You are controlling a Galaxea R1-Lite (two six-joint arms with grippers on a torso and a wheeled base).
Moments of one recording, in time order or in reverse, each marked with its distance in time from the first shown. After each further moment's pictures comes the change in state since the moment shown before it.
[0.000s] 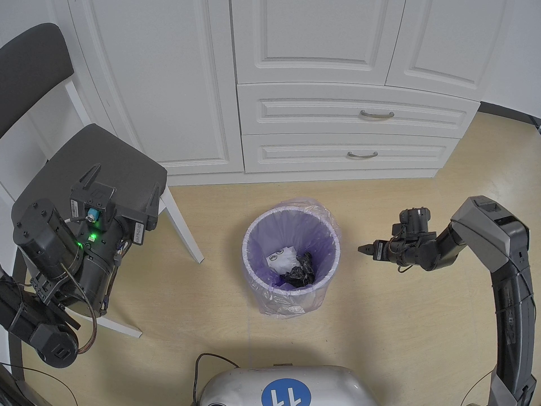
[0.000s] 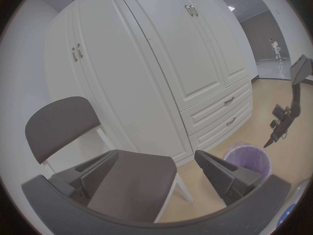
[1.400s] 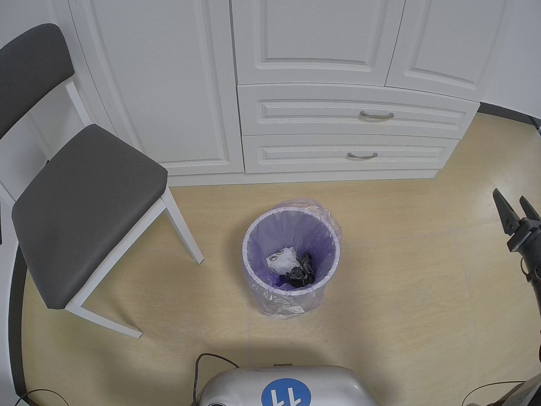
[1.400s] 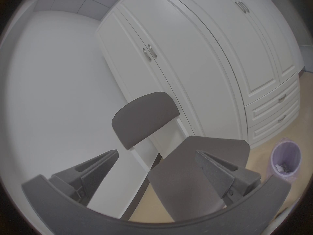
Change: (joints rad) left arm 0.451 -0.869 0.076 0.711 0.073 -0.073; right arm -0.076 -1.259 1.351 -1.009 -0.198 -0.053
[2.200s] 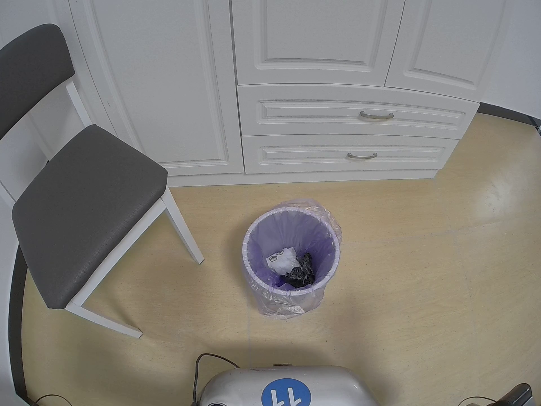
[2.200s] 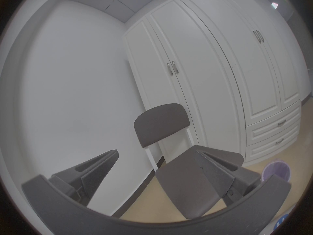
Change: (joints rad) left arm 0.052 -0.497 -0.101 0.515 -0.010 -0.135; right arm -0.016 -1.087 -0.007 1.077 -0.037 0.086
